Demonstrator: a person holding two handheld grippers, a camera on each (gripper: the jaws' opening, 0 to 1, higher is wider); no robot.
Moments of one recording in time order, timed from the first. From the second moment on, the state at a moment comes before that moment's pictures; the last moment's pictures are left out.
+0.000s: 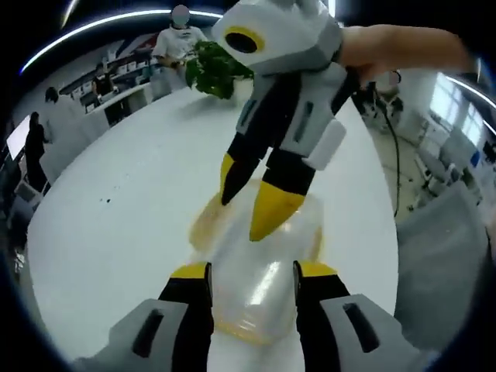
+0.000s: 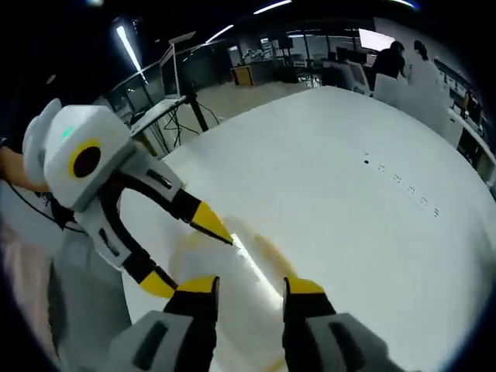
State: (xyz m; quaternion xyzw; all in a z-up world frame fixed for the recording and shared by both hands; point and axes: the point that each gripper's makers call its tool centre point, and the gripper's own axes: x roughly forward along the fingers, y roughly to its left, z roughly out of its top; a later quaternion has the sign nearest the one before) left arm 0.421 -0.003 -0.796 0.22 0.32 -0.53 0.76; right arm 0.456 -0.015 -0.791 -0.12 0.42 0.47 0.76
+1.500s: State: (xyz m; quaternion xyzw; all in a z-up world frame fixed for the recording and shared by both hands) left arm 0.406 -0.014 -0.815 0.30 0.25 -0.56 0.73; right arm 0.455 0.003 -0.825 -0.28 0.52 0.58 0.55
